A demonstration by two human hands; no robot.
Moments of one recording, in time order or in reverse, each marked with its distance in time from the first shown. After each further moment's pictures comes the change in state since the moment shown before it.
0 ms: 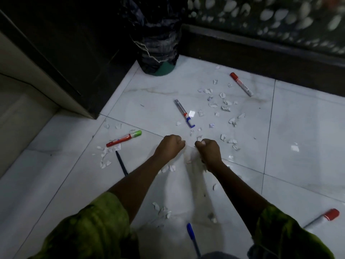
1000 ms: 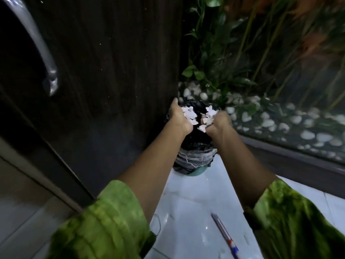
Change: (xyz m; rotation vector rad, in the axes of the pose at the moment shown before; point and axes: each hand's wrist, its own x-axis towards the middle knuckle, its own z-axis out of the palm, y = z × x) left_hand 0.205 0.120 -0.329 -1.572 0.099 -0.085; right_hand 0.224 -0.378 0.002 1.116 0.031 -0.007
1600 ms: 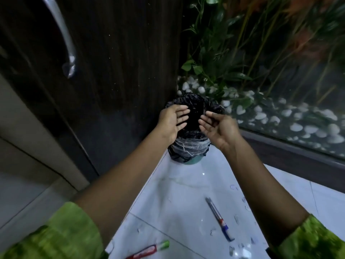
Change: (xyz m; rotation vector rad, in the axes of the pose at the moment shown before) left_hand -0.049 -0.017 -0.038 0.330 -0.037 0.177; right_hand -0.066 0.002 -0.042 -0.083 -0.203 0.080
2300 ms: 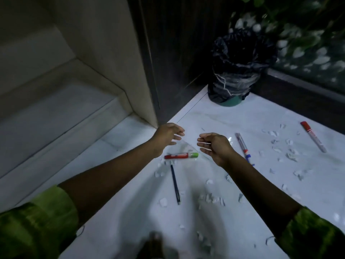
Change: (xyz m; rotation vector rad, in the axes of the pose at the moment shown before) left_hand -0.206 -0.133 -0.140 0.427 0.188 -0.206; right_hand -0.154 0.192 -0.066 -0.458 -0.170 0.377
